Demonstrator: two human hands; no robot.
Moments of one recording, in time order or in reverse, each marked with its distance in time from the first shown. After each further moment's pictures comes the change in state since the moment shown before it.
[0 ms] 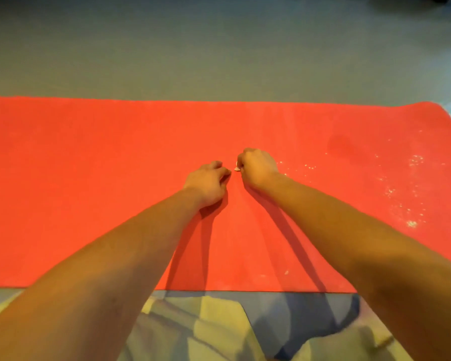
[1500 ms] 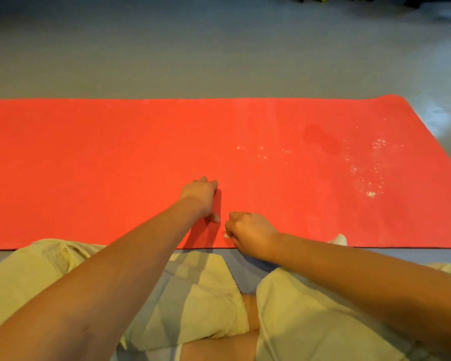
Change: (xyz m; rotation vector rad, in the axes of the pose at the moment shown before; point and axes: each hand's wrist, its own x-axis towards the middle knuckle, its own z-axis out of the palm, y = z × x) left_hand -0.112 0.076 -0.017 0.215 -0.263 -0.168; right_hand -0.228 -0.043 0.007 0.087 -0.134 -0.392
